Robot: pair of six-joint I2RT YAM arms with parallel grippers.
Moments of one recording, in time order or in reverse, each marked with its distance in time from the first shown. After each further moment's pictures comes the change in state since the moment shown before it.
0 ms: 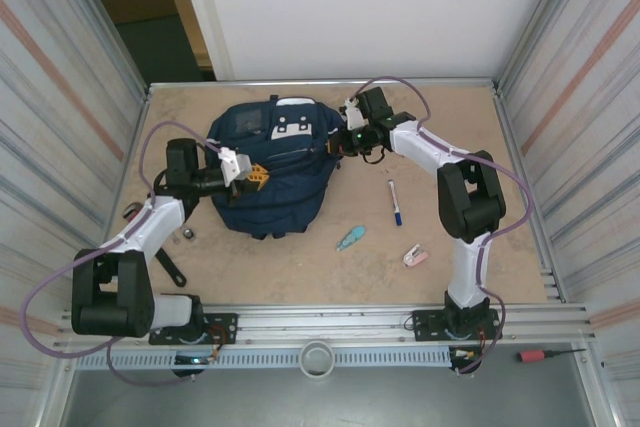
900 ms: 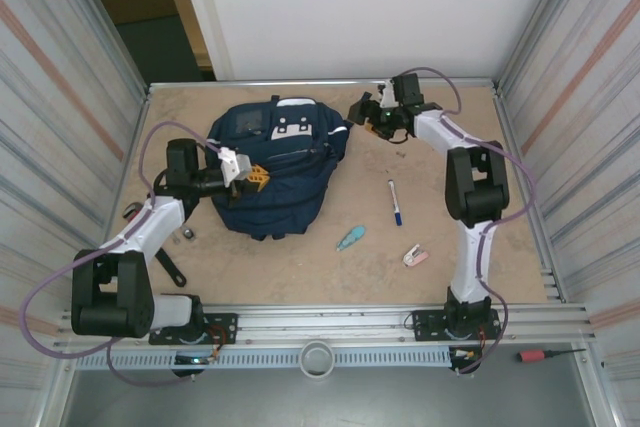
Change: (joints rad) left arm -0.011 -0.001 0.000 -0.013 0.011 -0.015; right arm -0.177 0.152 0.129 0.140 -0.059 0.210
